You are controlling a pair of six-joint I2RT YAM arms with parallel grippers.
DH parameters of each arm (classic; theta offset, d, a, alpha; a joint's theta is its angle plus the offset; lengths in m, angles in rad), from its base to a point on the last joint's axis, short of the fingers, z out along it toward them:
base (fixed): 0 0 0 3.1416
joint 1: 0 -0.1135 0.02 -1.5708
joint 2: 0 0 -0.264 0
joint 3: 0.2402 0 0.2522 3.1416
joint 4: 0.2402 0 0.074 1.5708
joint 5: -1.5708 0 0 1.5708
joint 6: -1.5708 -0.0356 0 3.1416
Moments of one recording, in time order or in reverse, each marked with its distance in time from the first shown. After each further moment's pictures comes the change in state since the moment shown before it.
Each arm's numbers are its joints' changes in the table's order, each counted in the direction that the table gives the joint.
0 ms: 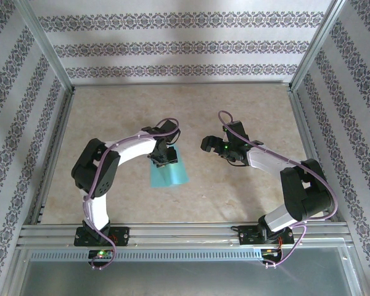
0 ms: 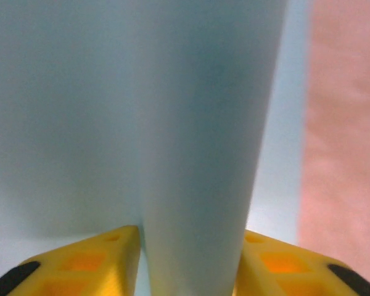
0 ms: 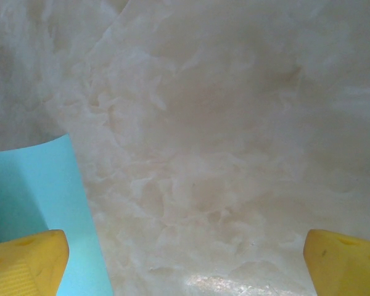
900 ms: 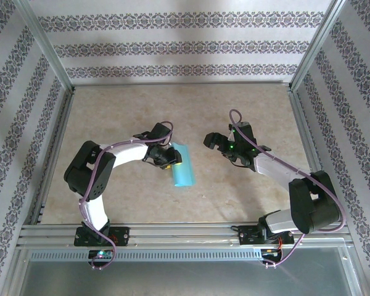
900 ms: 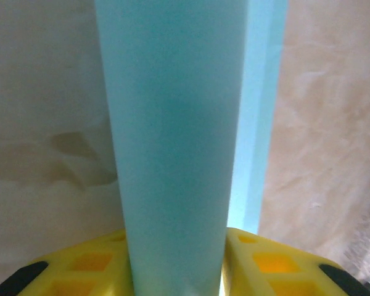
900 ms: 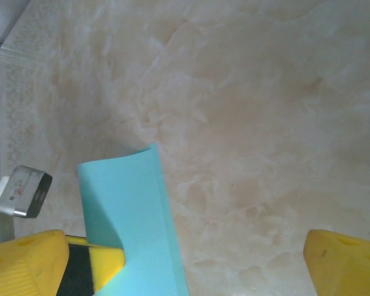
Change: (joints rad) left arm -0.056 0.029 -0.168 -0.290 -0.248 -0.018; right arm 0.035 0.119 -0.081 -0.098 0.072 -0.103
